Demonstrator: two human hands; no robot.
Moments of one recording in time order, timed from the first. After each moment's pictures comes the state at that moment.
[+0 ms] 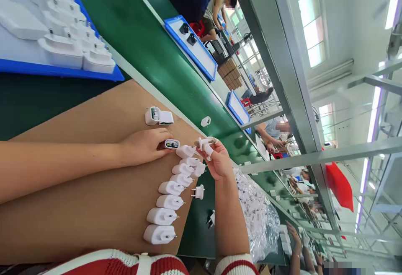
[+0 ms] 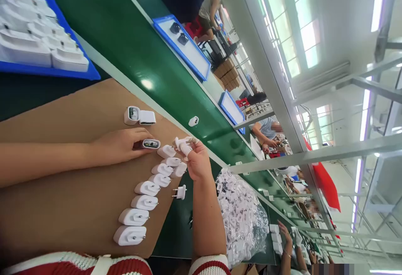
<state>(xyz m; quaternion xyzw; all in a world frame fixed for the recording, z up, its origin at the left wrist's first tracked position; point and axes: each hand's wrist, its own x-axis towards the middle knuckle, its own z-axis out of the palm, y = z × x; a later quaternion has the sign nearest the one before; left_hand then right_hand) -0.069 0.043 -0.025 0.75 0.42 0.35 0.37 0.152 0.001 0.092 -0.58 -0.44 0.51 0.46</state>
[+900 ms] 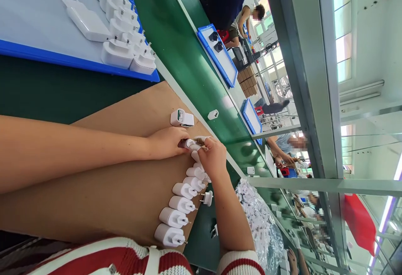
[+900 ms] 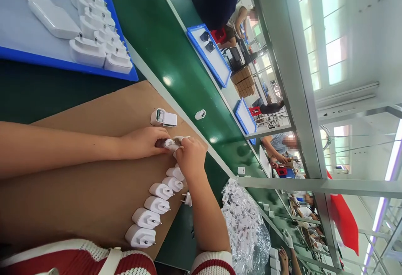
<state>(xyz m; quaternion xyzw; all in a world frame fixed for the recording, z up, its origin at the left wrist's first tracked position) -0.079 0.050 -0.010 0.74 0.41 0.30 0.43 0.101 0.029 0.076 -0.58 -0.82 -0.02 0.00</state>
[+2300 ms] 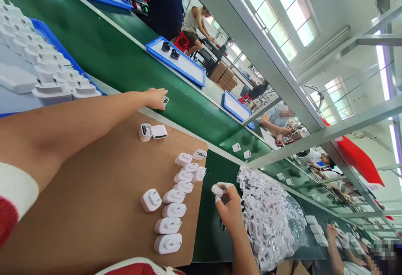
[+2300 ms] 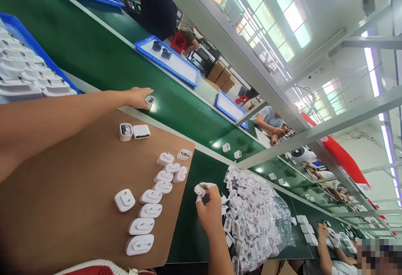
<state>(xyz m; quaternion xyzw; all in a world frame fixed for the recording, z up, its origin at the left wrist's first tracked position) -0.073 0.240 0.062 0.76 0.57 0.18 0.26 0.236 -0.141 0.030 -0.73 -0.58 0.13 0.35</state>
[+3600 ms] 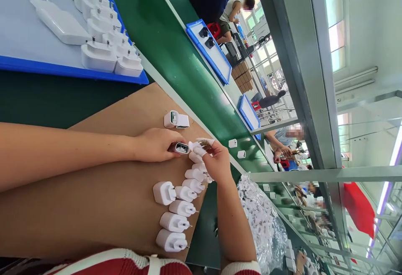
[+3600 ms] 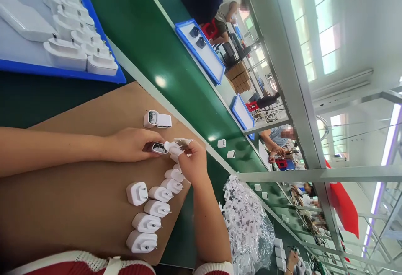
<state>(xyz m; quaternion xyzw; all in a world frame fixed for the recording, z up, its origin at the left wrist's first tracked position) -0.092 0.057 -0.017 0.78 0.39 0.24 0.42 0.110 0.013 0.081 -0.63 -0.67 0.29 0.26</state>
